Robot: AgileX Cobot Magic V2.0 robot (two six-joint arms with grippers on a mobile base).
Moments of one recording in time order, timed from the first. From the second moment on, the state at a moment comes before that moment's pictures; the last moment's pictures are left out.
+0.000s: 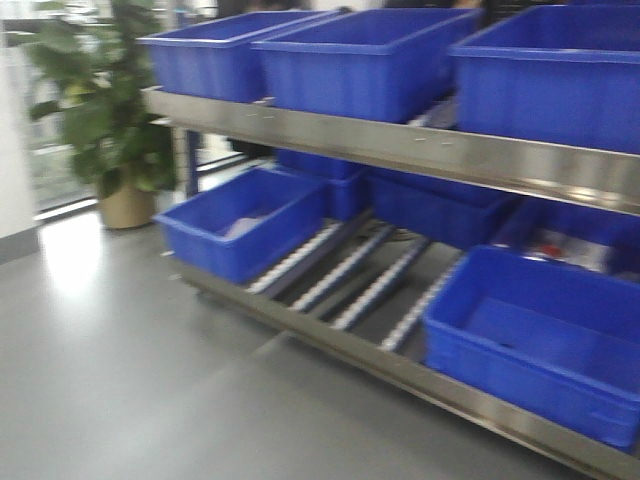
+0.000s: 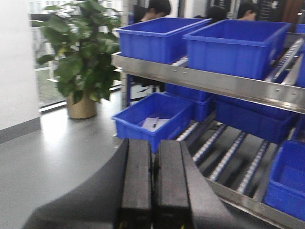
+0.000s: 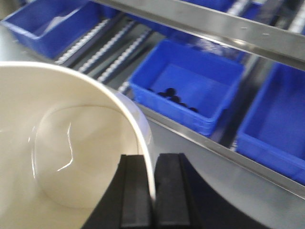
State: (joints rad) left arm -0.05 -0.01 0.01 -0.08 0.06 0.04; right arm 0.00 0.29 -0.52 -0.01 0.72 0.08
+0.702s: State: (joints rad) left arm -0.05 -0.01 0.01 -0.08 0.06 0.04; right arm 0.00 0.29 -0.52 -0.01 0.72 0.08
